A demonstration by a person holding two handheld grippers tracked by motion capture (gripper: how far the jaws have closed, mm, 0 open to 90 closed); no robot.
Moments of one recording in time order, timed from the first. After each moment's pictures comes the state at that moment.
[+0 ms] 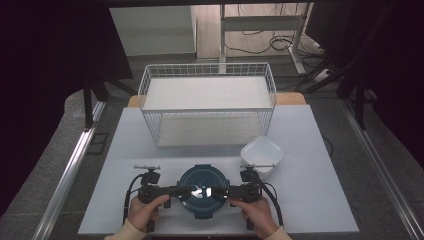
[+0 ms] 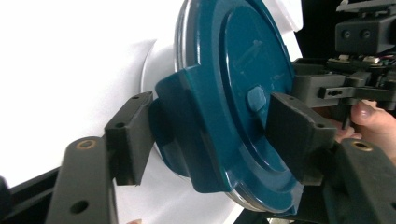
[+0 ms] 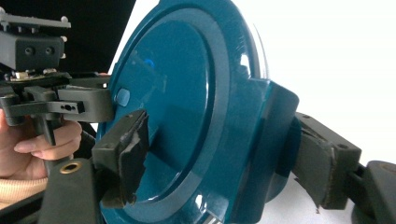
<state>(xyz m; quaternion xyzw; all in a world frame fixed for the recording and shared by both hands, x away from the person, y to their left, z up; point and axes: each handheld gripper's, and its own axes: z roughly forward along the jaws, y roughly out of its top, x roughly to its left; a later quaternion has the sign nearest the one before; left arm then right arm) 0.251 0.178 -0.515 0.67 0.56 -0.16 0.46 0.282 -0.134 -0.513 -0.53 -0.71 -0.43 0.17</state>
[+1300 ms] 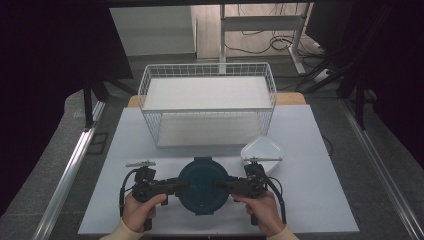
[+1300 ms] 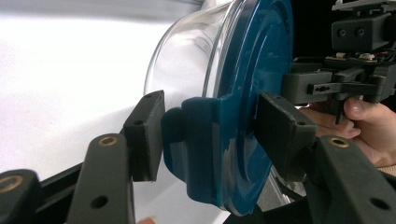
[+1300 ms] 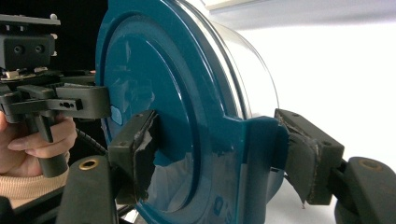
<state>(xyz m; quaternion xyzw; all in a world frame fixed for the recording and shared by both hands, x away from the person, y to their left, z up) 0.239 0.176 -0.469 0.68 0.53 -0.09 0.50 0.280 -0.138 -0.473 -0.48 -0.73 -0.47 0.12</state>
